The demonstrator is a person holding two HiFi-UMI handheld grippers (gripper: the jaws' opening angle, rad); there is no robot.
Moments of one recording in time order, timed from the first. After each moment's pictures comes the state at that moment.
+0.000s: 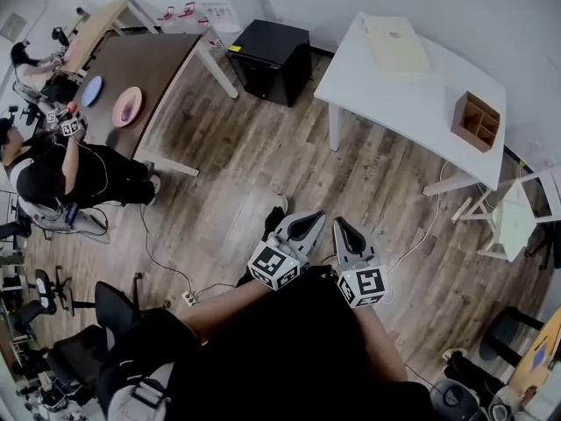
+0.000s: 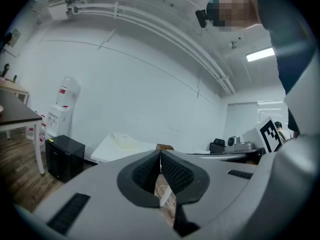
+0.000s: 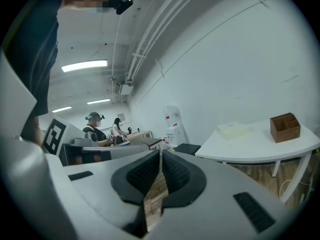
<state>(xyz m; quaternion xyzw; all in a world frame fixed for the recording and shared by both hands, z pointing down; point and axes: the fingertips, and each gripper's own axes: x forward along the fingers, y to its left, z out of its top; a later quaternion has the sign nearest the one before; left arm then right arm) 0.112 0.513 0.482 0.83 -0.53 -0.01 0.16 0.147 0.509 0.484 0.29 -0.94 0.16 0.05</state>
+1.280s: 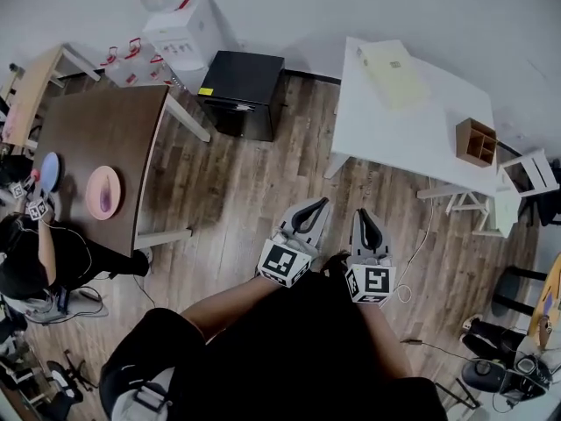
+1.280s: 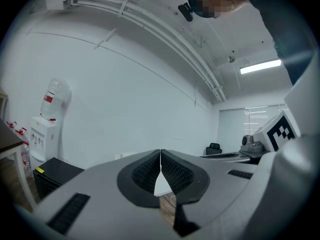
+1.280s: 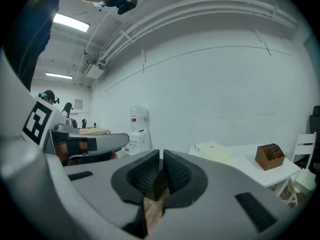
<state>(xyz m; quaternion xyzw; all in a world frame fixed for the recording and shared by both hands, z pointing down) -0.152 0.310 0.441 0.88 -0.47 -0.04 0.11 -0.072 0.316 0.451 0.52 -0.85 0.07 0.08</state>
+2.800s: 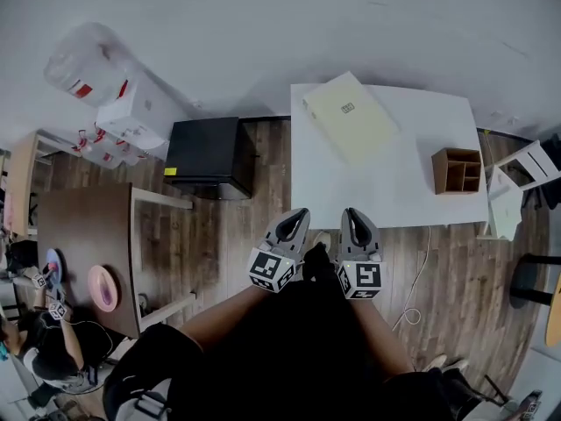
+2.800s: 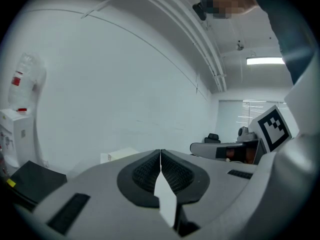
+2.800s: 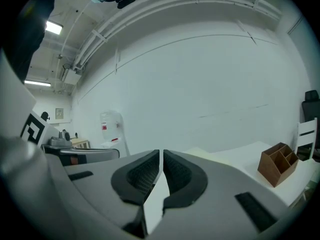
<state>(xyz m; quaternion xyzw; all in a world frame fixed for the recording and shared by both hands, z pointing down) -0.066 0.049 0.485 0.90 -0.42 0.03 0.14 0.031 0.048 0.471 0.58 -0.81 0.11 0.04</state>
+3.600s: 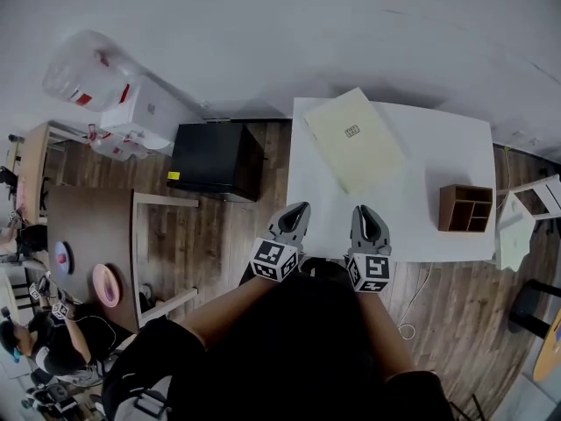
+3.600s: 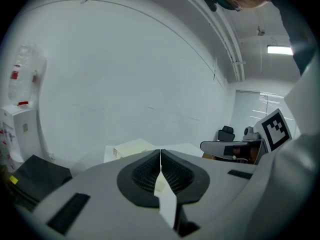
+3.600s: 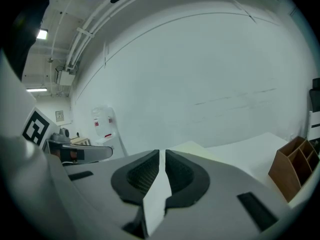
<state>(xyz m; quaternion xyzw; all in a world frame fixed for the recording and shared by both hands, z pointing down) -0.029 -0.085 0.539 0.86 -0.46 0.08 0.19 0.099 -0.087 0.528 0.55 -0.81 0.16 0.06</state>
